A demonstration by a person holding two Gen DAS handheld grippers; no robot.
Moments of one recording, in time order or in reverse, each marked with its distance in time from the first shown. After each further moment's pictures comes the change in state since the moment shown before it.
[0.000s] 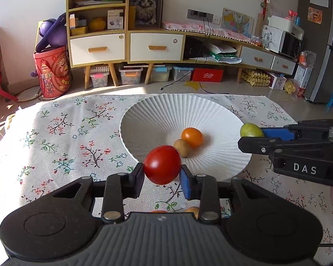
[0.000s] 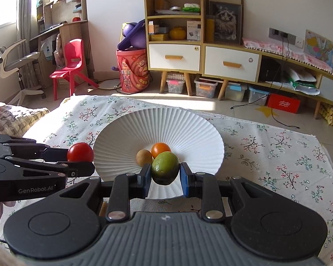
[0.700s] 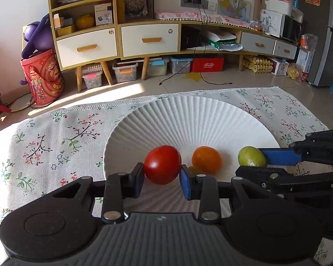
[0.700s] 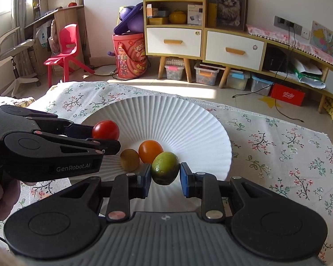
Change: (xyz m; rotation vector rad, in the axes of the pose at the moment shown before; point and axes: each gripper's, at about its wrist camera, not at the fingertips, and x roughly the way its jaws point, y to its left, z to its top) left arm 0.062 -0.005 0.026 0.084 0.044 0.011; right arm 0.036 -0.004 0.003 -0.026 0.080 -0.006
